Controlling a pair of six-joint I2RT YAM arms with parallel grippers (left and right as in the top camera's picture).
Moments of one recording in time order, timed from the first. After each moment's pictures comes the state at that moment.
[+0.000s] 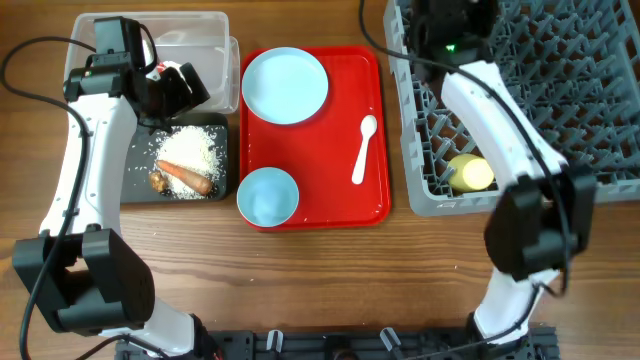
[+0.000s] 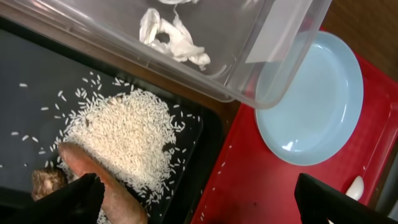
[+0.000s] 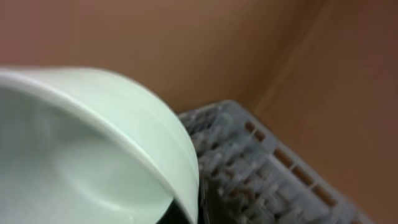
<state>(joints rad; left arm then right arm) 0.10 1.75 1.52 -0.92 0.14 -0.42 0.26 2.00 1.71 -0.11 0.98 -0.05</state>
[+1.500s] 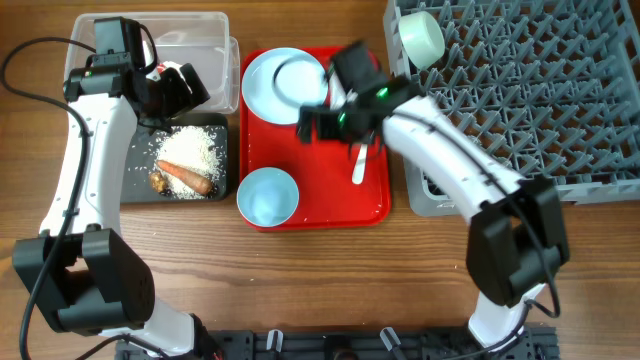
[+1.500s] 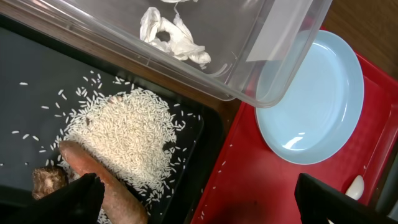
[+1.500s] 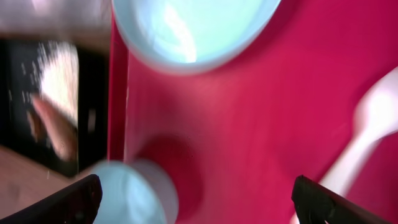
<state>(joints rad) 0.10 1.75 1.52 -0.92 0.14 -0.42 0.54 1.94 1.55 -0.76 -0.29 0.48</state>
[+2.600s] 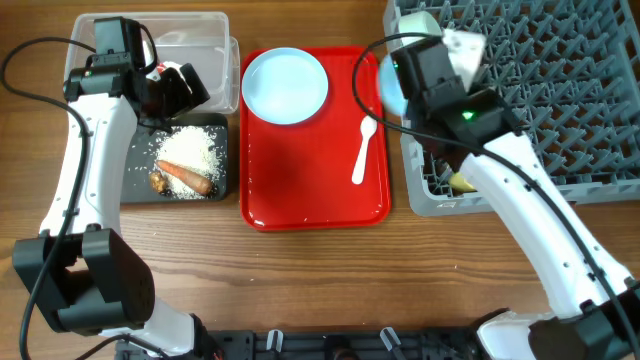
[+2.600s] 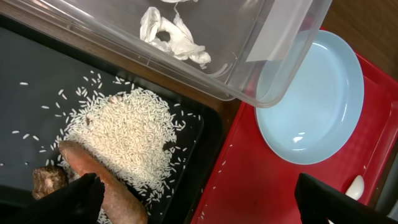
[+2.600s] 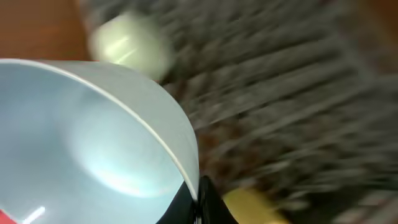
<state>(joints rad) 0.10 1.75 1.52 -0.92 0.14 -0.42 0.45 1.56 1.48 -0.92 0.73 0.52</state>
